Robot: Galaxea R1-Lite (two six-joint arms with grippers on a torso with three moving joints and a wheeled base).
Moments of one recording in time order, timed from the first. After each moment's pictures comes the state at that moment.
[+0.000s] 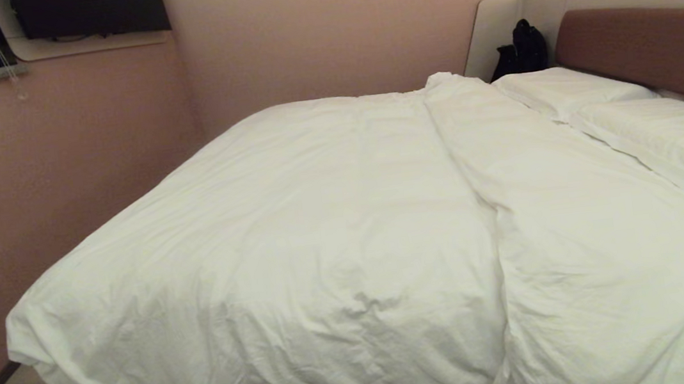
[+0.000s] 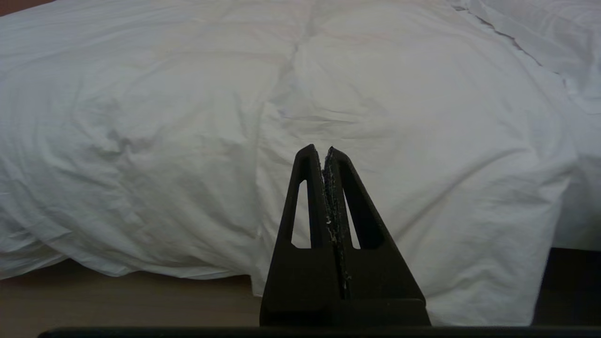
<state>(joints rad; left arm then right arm) 0.01 0.00 0.00 0.00 0.01 -0.01 0.00 0.00 0.00 -0.03 0.00 0.01</state>
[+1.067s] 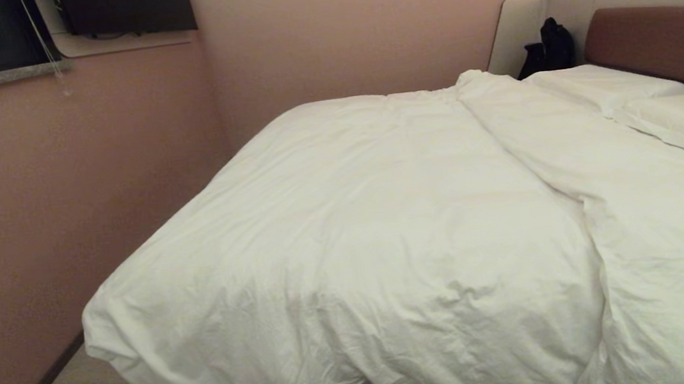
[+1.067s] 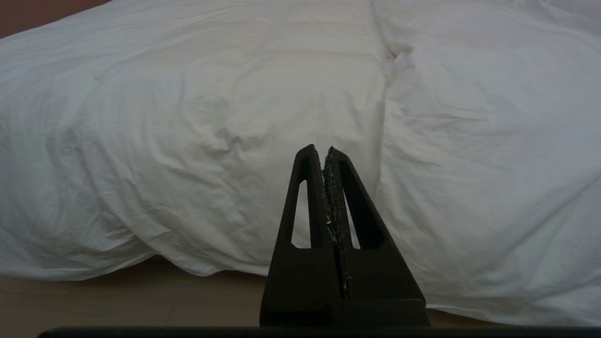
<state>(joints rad) 0.01 0.00 0.00 0.00 0.01 -0.01 0.00 0.00 0.00 -0.03 0.00 0.01</state>
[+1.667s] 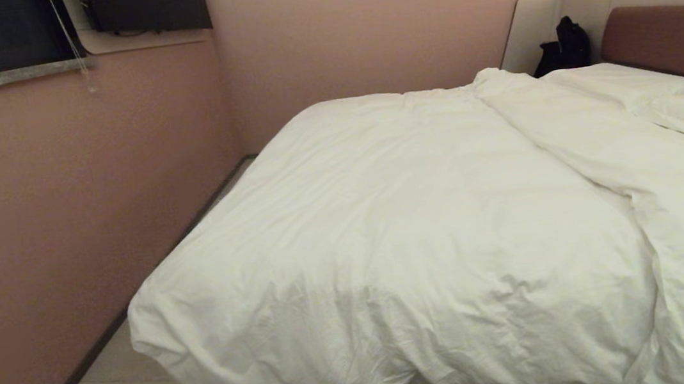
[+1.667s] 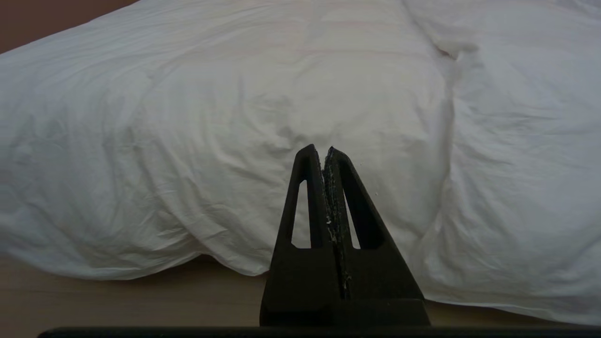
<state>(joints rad) 0.01 0.00 0.00 -0.01 0.01 -0.02 0.00 0.00 0.00 -0.03 -0.01 0.01</state>
